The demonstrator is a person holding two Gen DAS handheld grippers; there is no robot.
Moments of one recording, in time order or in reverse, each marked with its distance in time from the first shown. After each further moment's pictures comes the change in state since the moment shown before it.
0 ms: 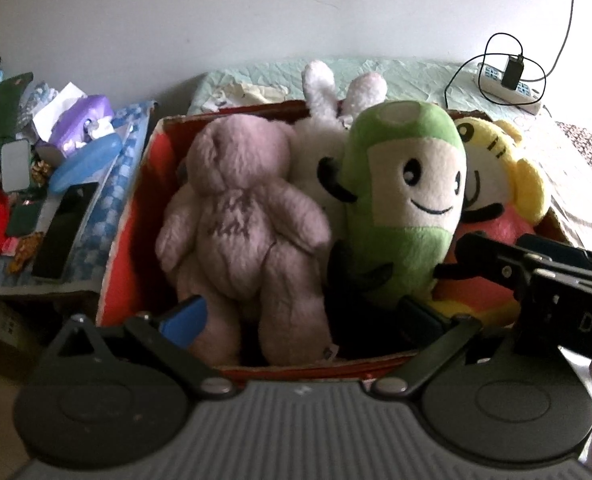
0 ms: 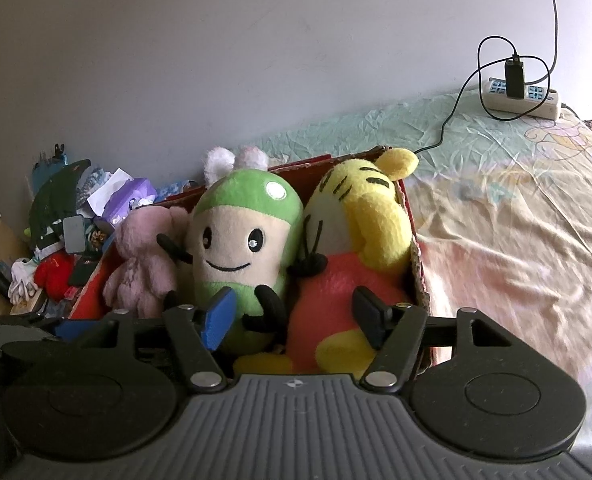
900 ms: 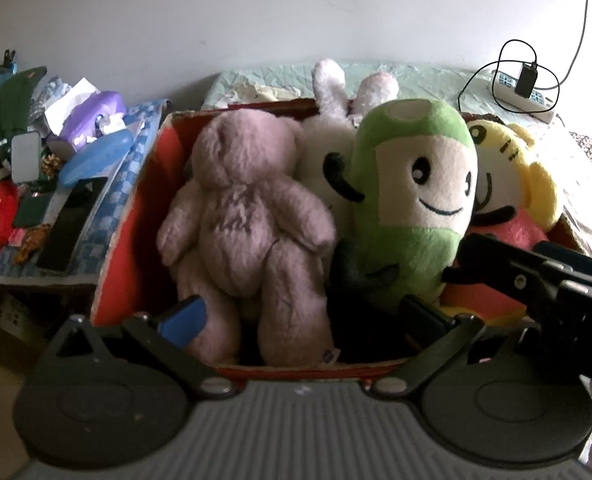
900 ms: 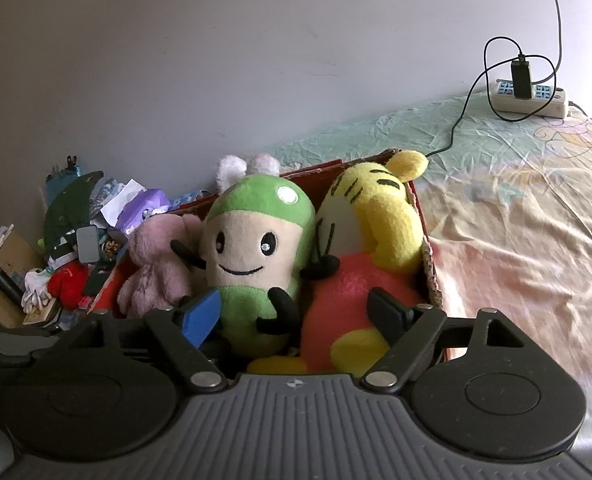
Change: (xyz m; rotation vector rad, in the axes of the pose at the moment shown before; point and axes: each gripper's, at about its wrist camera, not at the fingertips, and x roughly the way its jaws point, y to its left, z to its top) left arm 0.006 -0.002 -0.003 -0.034 -0.013 0.027; right arm -0.002 0.002 -0.004 0.019 -0.028 0.042
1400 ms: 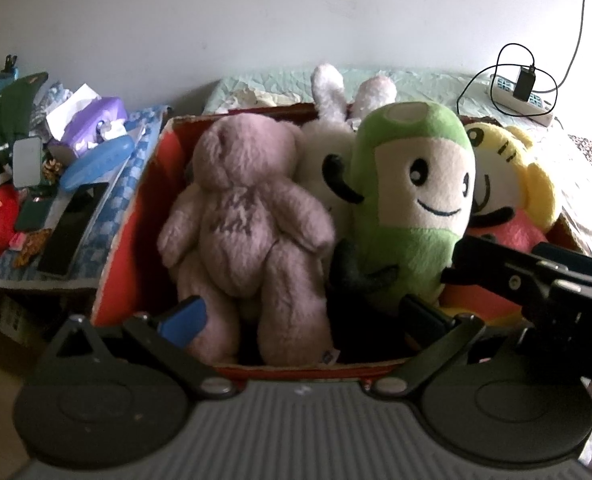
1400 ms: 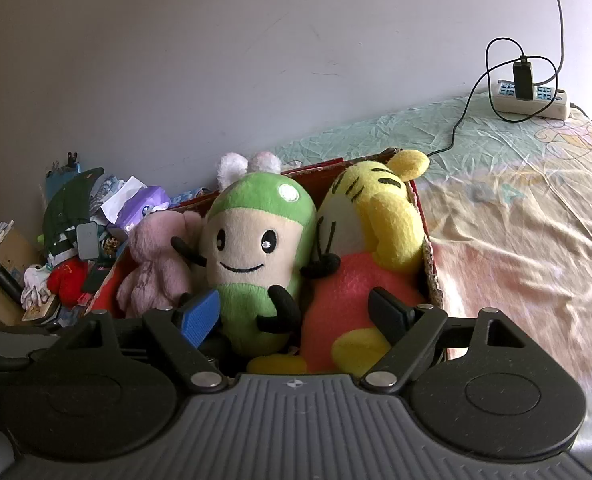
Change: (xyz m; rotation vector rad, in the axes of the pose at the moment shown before) left arm -0.003 0.000 -0.003 0.006 -0.023 0.005; right arm 0.001 0.001 0.000 -0.004 0.000 0.004
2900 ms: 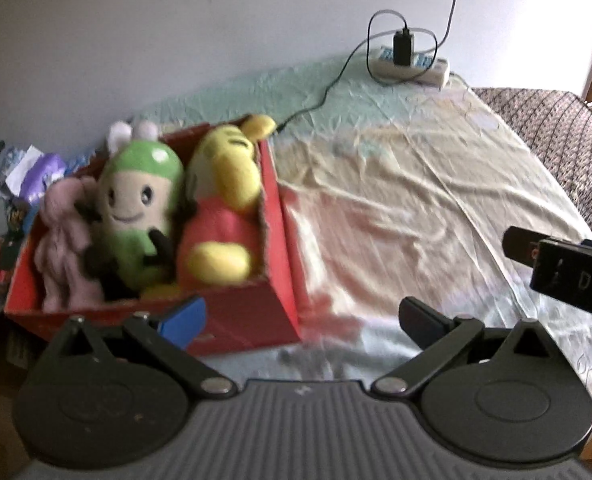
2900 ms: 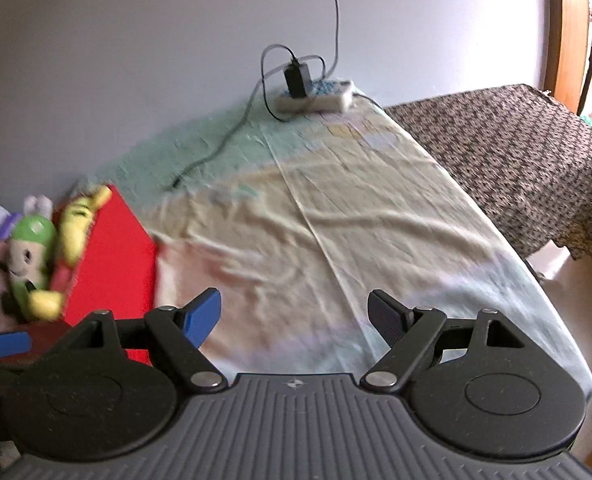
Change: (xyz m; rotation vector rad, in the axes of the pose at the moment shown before) left arm -0.063 -0.213 -0.017 0.162 0.020 0.006; right arm -0.126 -0.178 0.002 0.101 0.040 -0.376
